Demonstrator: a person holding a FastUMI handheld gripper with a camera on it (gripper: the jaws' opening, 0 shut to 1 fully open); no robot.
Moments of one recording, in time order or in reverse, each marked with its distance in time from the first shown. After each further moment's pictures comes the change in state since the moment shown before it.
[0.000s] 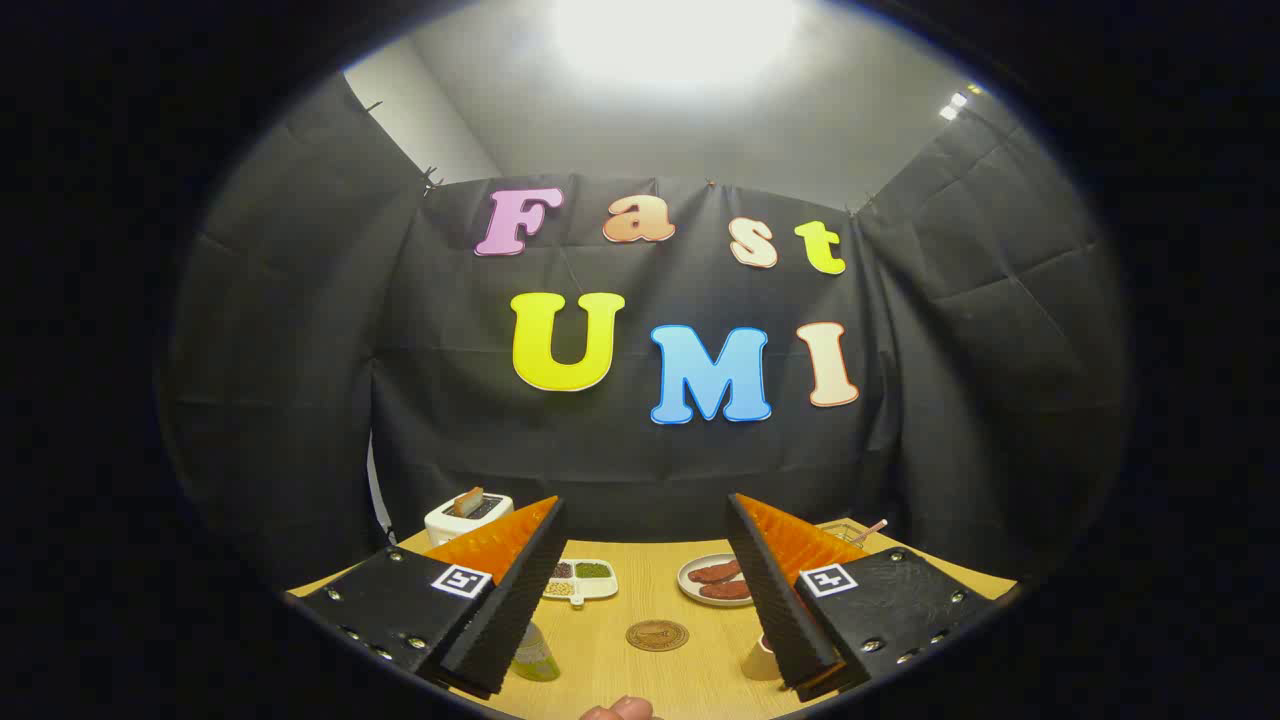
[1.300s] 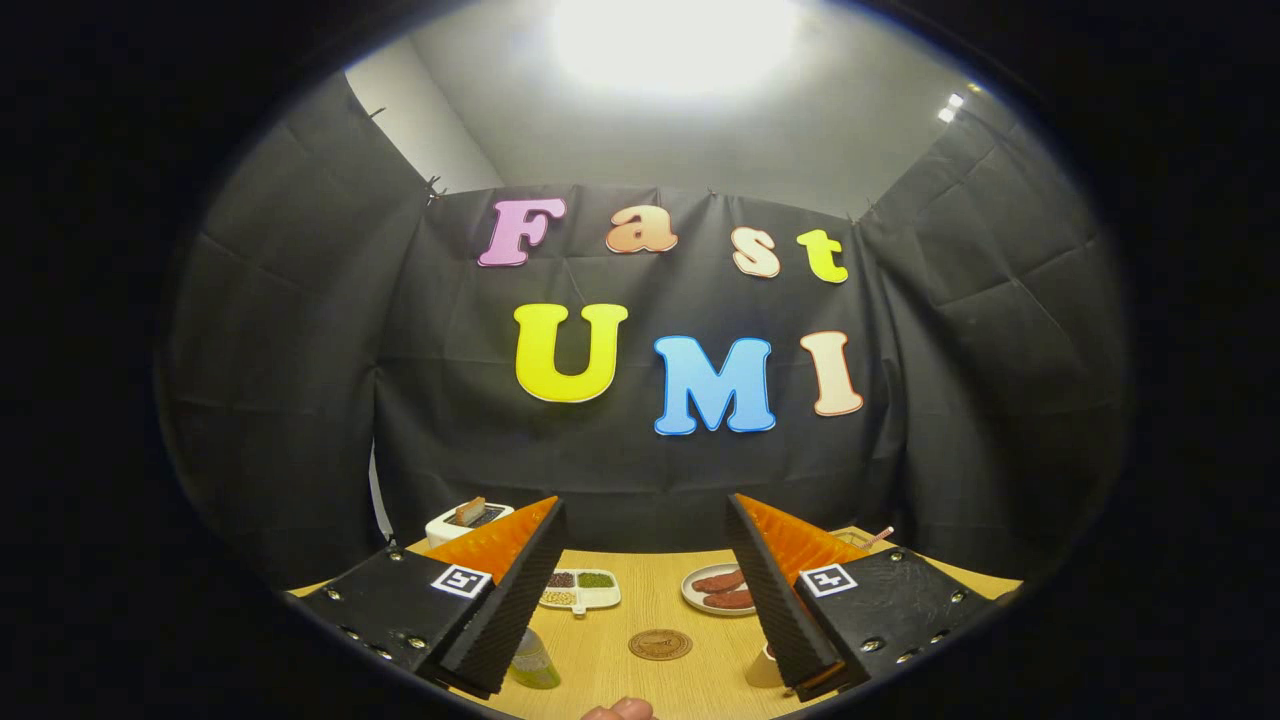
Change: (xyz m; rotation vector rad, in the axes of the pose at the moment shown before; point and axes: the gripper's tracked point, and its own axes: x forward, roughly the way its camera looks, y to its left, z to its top) arm 0.006 0.006 0.001 0.009 -0.039 0.025
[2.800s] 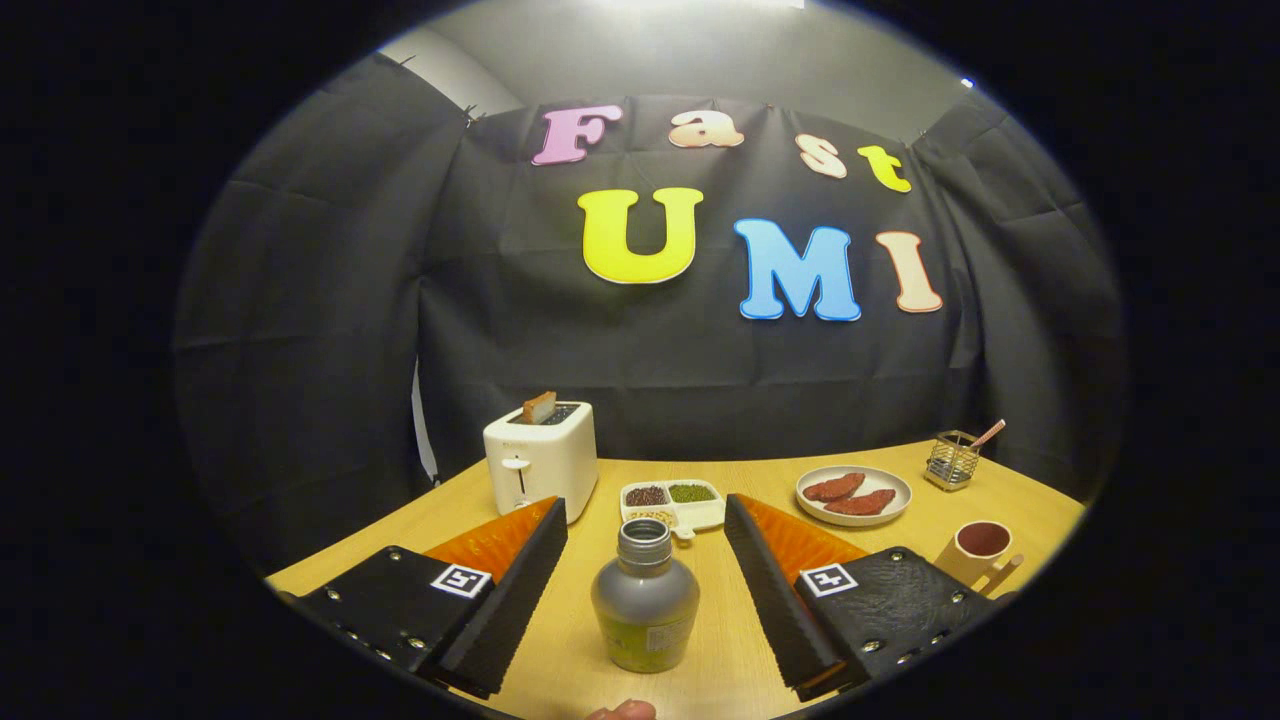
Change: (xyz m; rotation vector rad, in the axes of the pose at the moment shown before) arm 0.042 0.135 -0.177 0.010 0.258 0.115
